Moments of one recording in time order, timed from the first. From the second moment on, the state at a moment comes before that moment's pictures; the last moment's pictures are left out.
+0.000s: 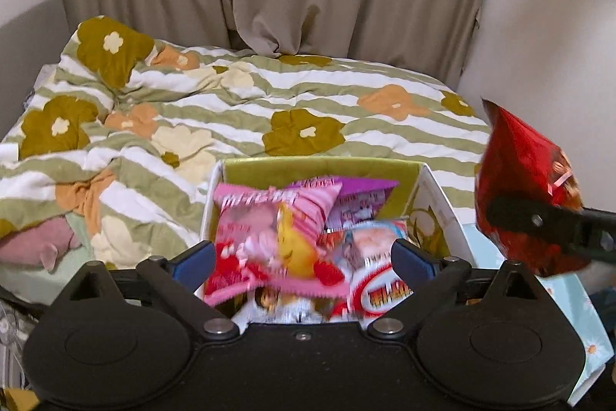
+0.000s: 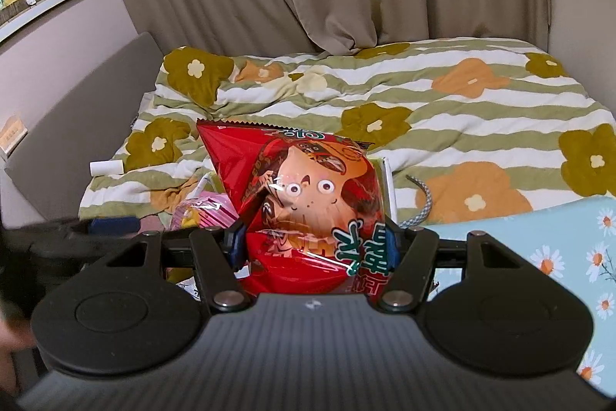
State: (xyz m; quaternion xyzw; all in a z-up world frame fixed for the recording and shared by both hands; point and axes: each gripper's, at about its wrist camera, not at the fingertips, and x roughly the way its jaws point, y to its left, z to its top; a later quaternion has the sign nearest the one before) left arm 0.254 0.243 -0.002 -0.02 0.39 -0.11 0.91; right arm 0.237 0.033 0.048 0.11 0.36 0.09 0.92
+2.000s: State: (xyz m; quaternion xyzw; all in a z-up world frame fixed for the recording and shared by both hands) left arm 0.041 0.168 0.063 0.03 0.24 -0.03 0.97; right arm 0.046 -0.041 0.096 0.01 0.28 0.00 0.96
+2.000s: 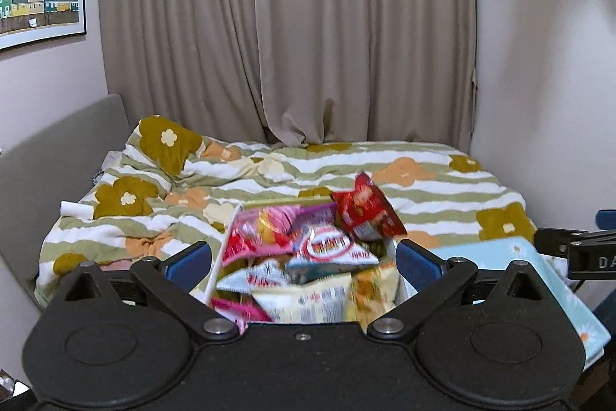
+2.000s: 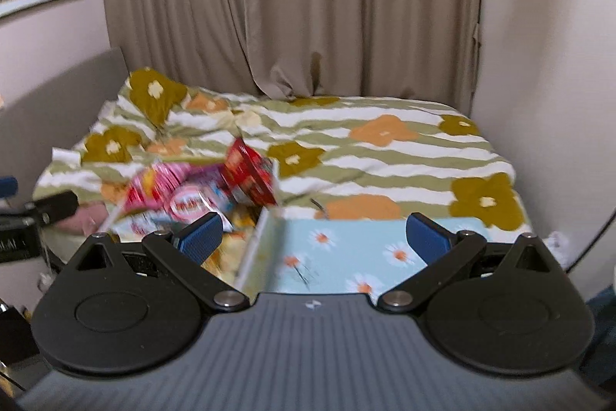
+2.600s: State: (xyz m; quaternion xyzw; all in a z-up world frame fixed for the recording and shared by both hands) left arm -0.005 0.143 0.043 0.05 0.24 -0.04 0.97; right arm -0.013 -0.069 0.070 0.02 0.31 -0.04 0.95
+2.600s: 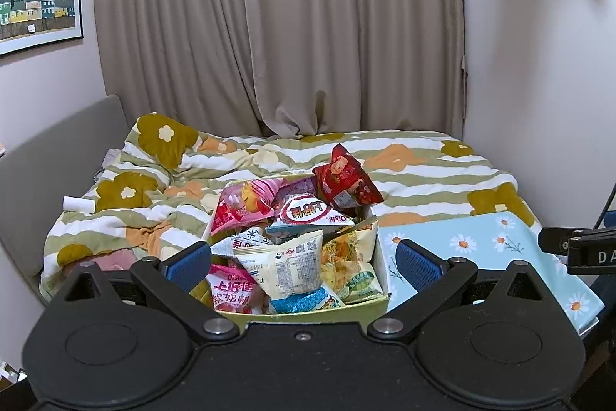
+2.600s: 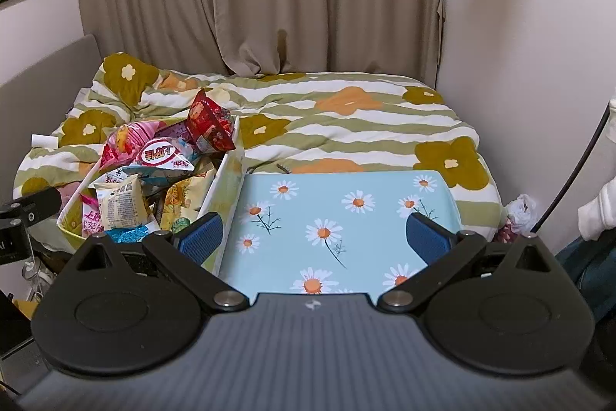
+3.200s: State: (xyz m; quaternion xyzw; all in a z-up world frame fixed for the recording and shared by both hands) left arm -0.003 0.141 0.040 0.06 0.24 -0.04 0.97; right arm -0.013 -0.069 0.071 0.02 0.31 -0.04 0.95
